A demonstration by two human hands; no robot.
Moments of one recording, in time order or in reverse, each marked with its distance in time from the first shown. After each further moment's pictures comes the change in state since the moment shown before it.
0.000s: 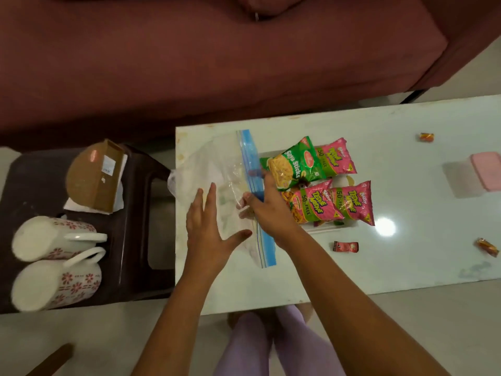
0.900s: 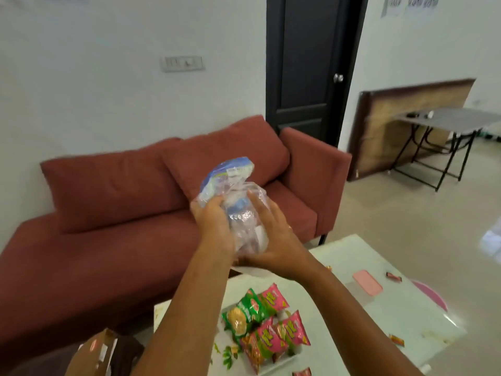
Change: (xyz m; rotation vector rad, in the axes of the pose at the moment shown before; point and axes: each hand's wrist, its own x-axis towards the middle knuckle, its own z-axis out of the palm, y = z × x) left_hand -0.052 0.384 -0.183 -1.363 0.115 0.056; right_hand -0.210 -0.291 -0.086 -0.713 0.326 -0.737
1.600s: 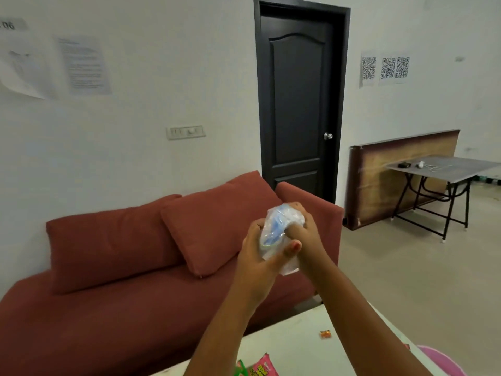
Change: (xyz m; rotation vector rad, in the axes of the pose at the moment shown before) left_hand -0.072 -0.002 0.086 0.518 -0.784 0.424; right_hand 0.043 -0.015 -0.135 0.734 0.369 0.038
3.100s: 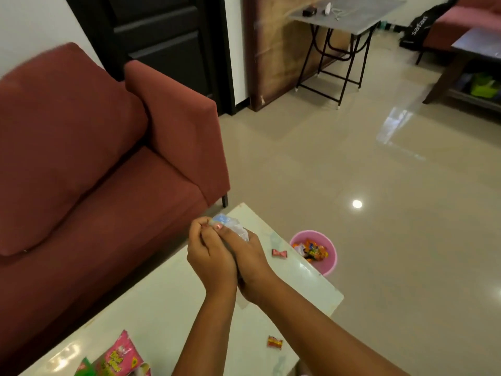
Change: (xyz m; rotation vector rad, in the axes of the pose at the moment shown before) left_hand 0.165 -0.277 0.358 0.119 0.518 -0.415; right_hand 0.073 0.215 -0.353 0.163 0.394 0.712
